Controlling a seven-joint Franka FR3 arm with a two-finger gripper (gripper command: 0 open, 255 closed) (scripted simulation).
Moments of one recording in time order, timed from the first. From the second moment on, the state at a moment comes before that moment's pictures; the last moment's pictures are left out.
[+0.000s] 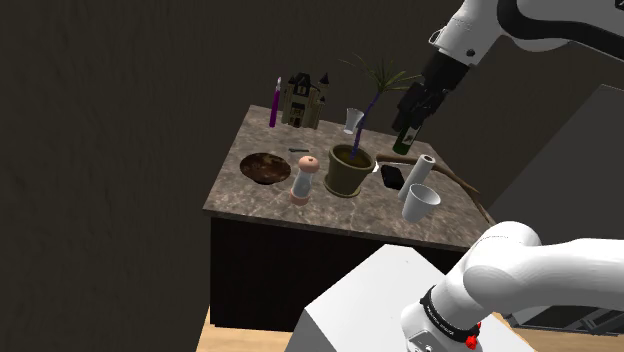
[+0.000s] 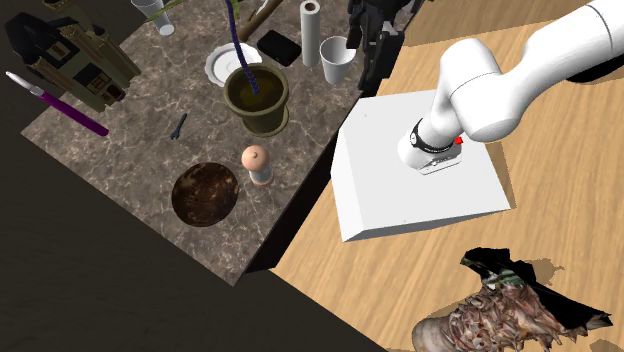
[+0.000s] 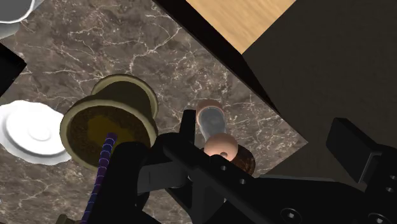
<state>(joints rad) 0.01 -0.83 0.01 -2.28 0.09 1.57 0.02</state>
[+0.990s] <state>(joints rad) 0.03 -0.47 0.00 -2.33 0.12 1.98 -0.09</state>
